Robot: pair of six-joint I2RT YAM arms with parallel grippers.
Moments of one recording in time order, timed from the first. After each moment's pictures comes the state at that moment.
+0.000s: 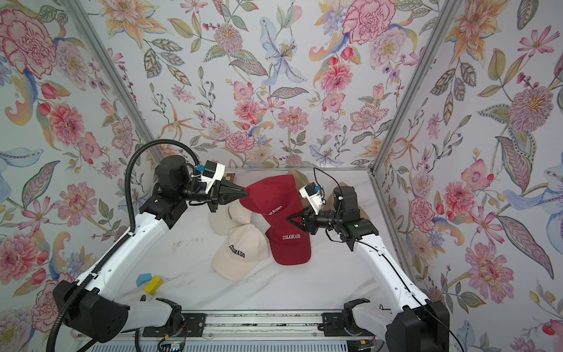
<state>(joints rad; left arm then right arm) -0.35 1.34 1.29 -0.02 1.23 0.15 0.27 1.16 0.95 -0.33 -0.93 0.02</state>
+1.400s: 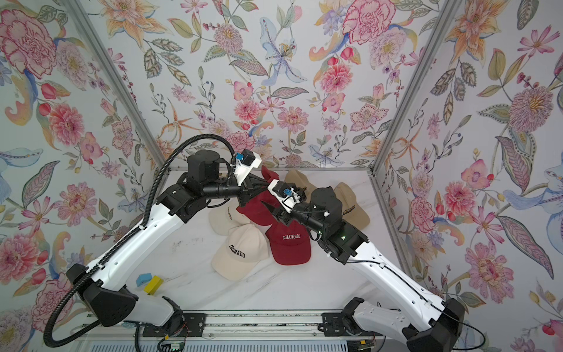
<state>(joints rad) -0.63 1.47 1.60 -0.45 0.60 0.10 0.74 1.10 1.09 -0.06 -0.18 -0.35</state>
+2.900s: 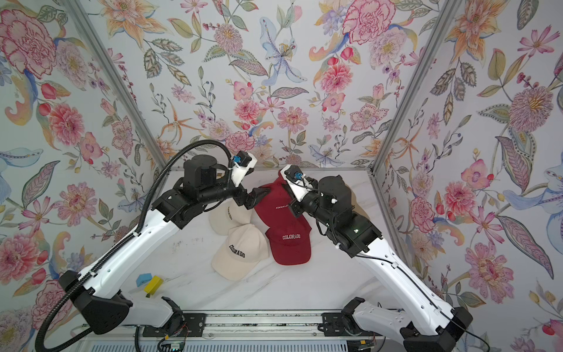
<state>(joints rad) -0.62 1.34 1.48 -0.41 0.21 0.17 0.66 1.11 1.35 -0.44 0.01 -0.20</state>
